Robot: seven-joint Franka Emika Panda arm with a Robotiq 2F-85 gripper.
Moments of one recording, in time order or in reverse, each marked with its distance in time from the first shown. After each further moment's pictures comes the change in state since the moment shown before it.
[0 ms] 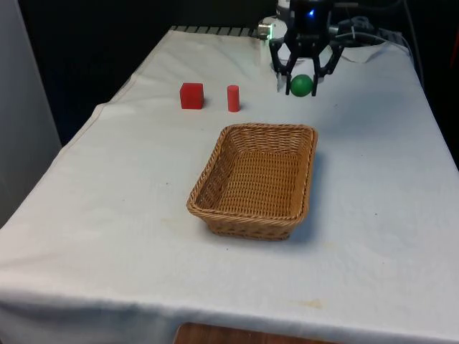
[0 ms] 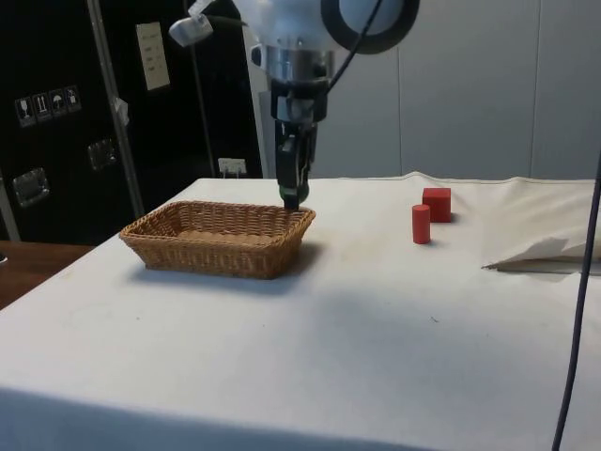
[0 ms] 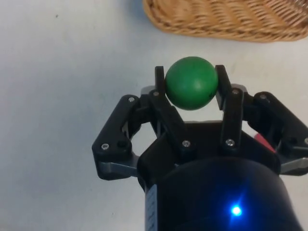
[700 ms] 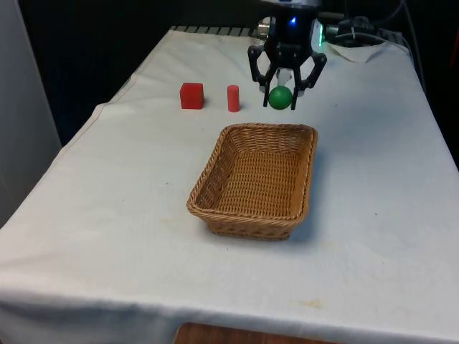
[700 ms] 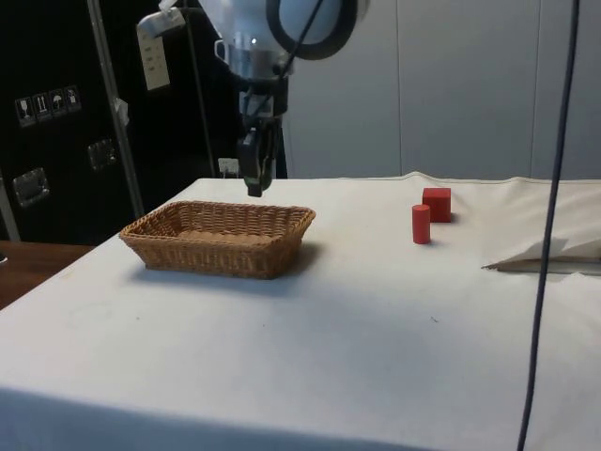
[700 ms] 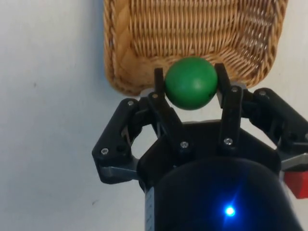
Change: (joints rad) arm -0.014 0.157 -0.041 0.197 0.047 -0.021 -0.069
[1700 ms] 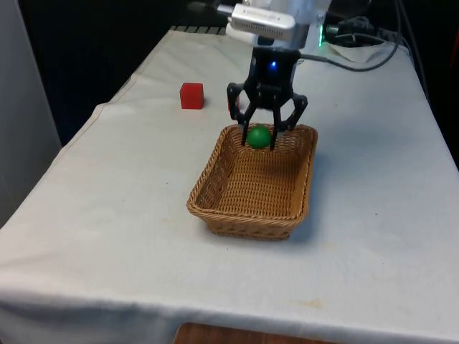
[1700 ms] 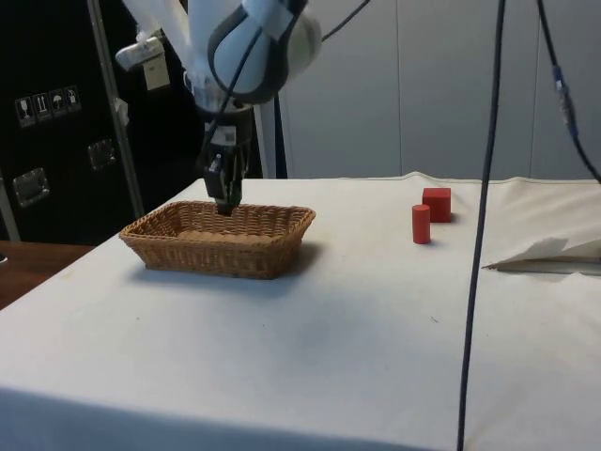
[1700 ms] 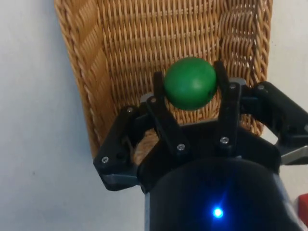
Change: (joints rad) arm -0.030 0.300 -0.019 0.265 0.193 -0.005 -0.126
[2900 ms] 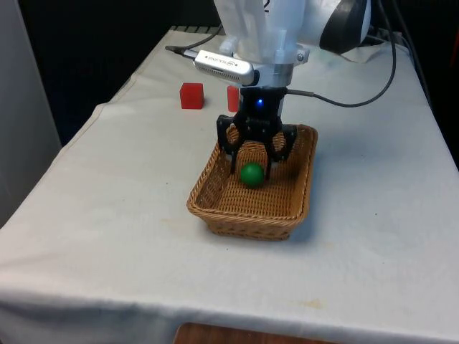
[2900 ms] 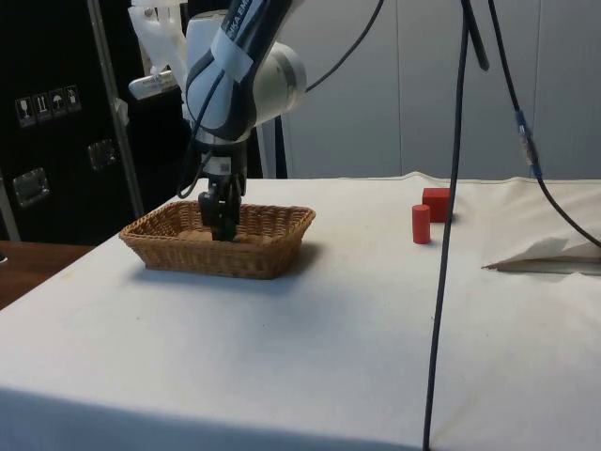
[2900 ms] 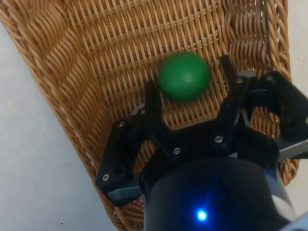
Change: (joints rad) arm -0.021 0.183 -0.004 0.126 0.254 -0.001 -0.171
